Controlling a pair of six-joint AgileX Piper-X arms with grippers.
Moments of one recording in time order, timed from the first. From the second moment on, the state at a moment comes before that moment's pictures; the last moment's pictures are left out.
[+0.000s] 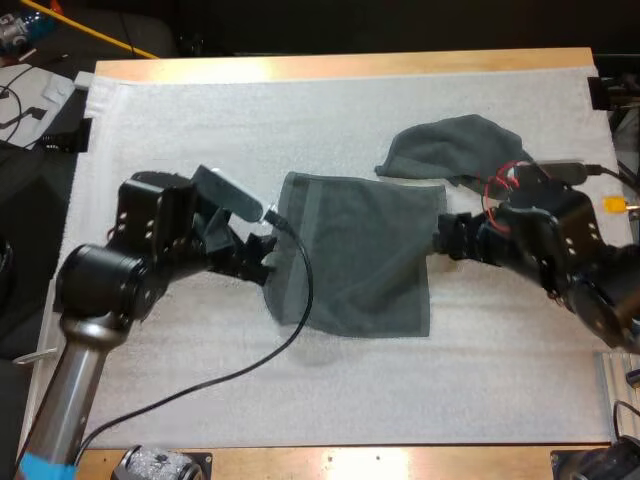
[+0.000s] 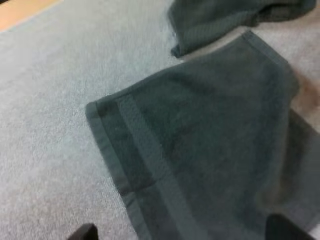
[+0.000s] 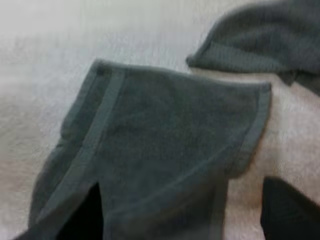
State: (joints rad) left arm -0.30 1.12 -1.18 1.03 0.21 -1.56; right arm 0.55 1.15 -1.10 0.80 0.07 -1.43
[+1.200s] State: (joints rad) left arm -0.30 0.78 -0.80 1.26 0.29 -1.63; right arm 0.57 0.82 -0.73 0.98 -0.11 -1.26
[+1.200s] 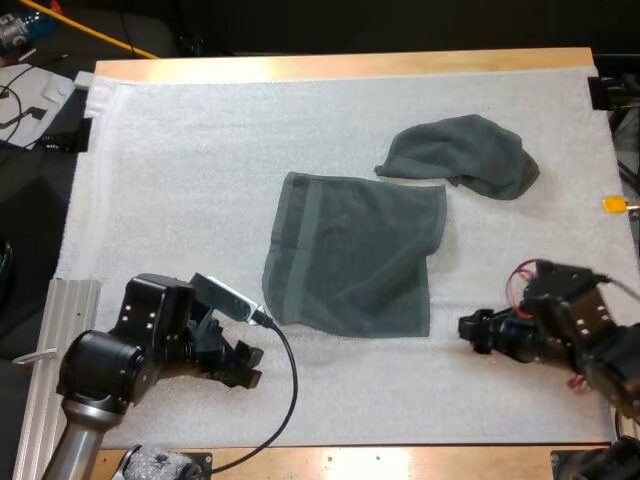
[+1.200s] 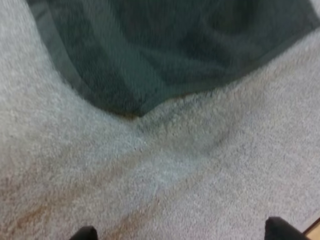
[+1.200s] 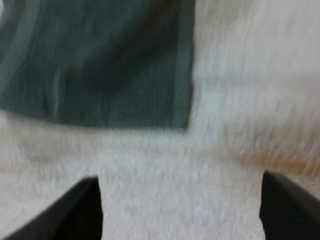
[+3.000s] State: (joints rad) left arm -0.30 0.78 -0.76 1.19 0.31 -1.65; right arm 0.59 1.41 -0.47 0.16 -0.31 -0.77
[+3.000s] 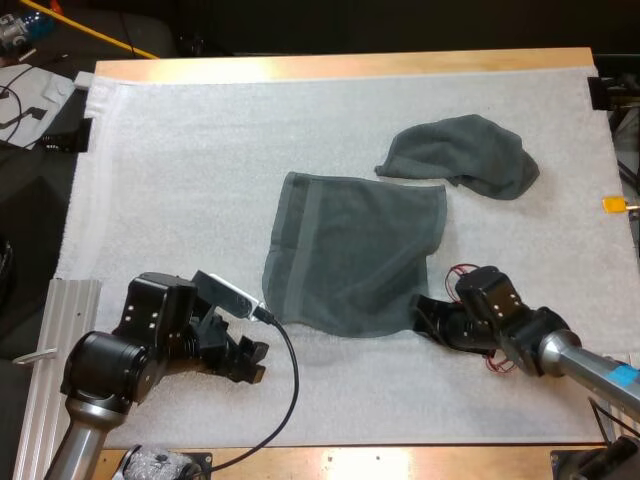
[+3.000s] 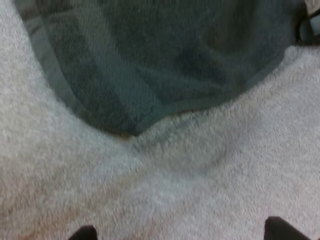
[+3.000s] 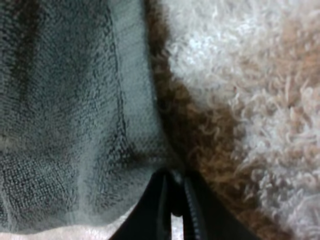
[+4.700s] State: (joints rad) left arm -0.40 1.44 -0.70 0.66 0.26 -1.67; right arm 0.59 1.19 -0.47 0.50 -0.19 -0.96
